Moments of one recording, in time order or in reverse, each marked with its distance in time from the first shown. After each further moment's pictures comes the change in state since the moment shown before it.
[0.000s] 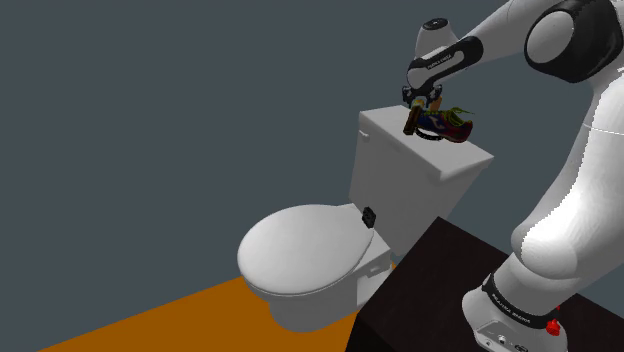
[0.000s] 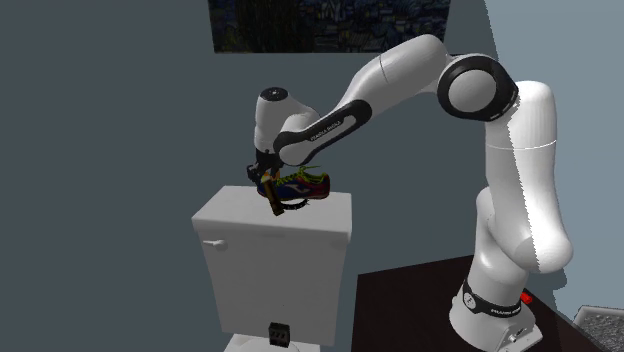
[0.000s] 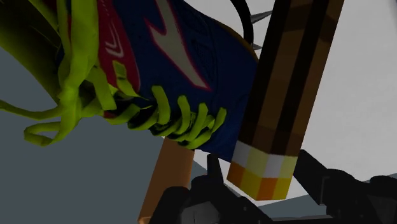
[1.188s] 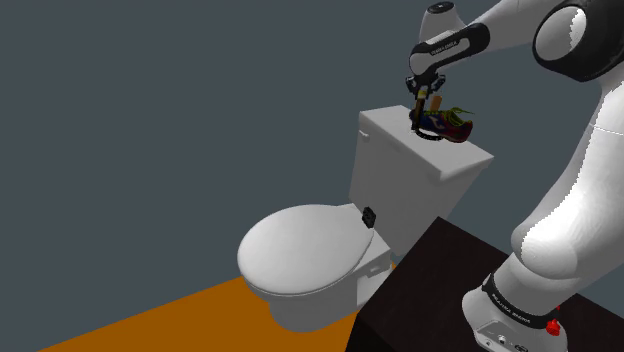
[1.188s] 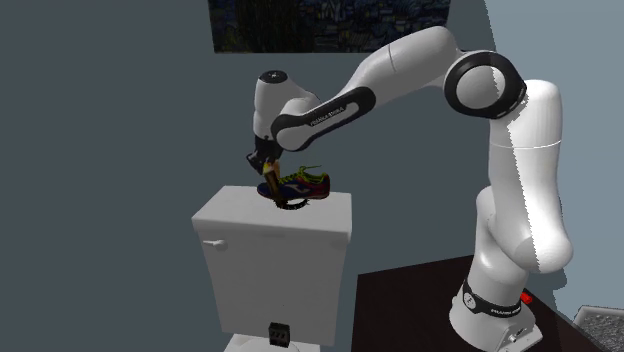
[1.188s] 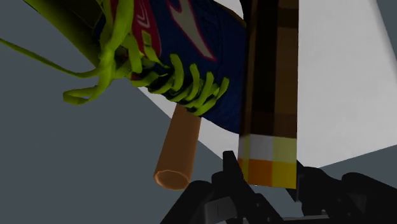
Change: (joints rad) arm 0.000 -0.037 0.006 0.054 0.022 -0.085 -0.039
